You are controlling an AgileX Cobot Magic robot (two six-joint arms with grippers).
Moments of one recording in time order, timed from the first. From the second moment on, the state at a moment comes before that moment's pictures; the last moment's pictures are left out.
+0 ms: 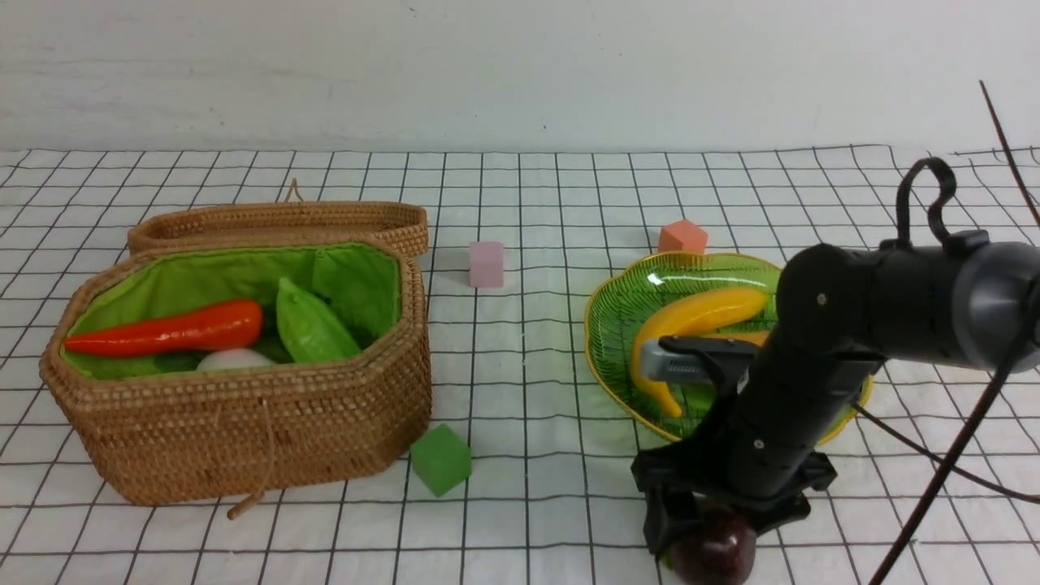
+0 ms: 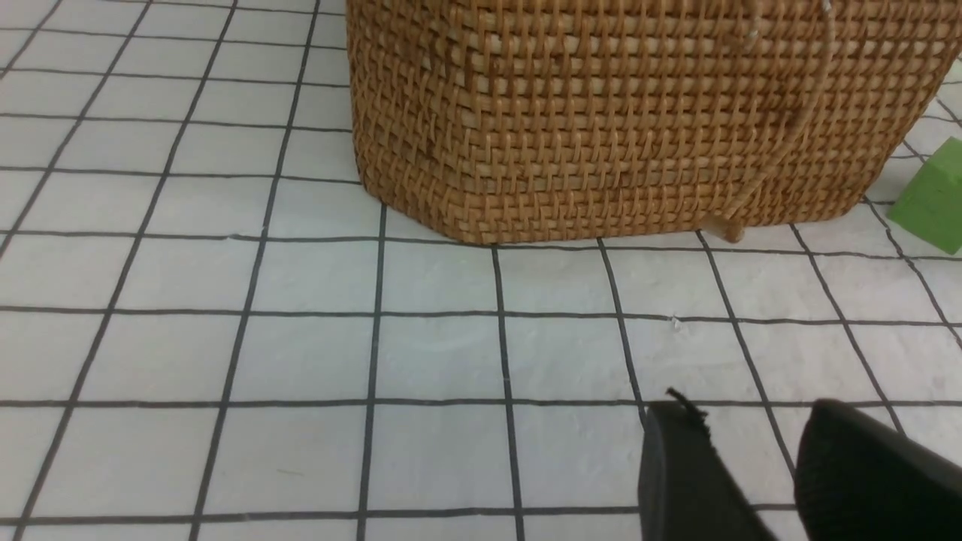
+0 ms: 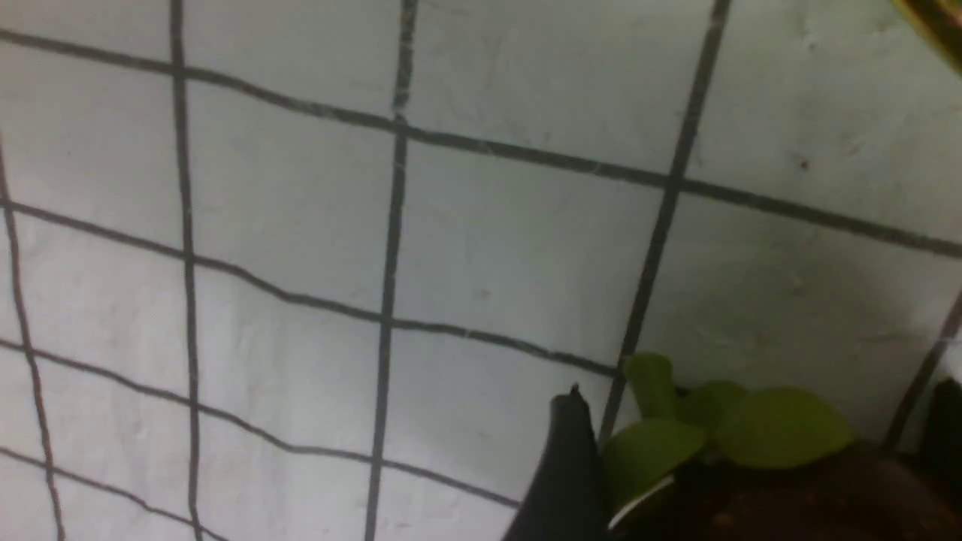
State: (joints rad) right arm 0.42 1.88 -1.16 0.41 0.84 -0.04; left arm -0.09 -0.01 0.03 0.00 0.42 -0.11
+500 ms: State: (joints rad) right arm 0.31 1.67 -1.28 0.39 0.76 -0.07; left arm -0.09 -0.01 0.03 0.00 0.42 -0.11
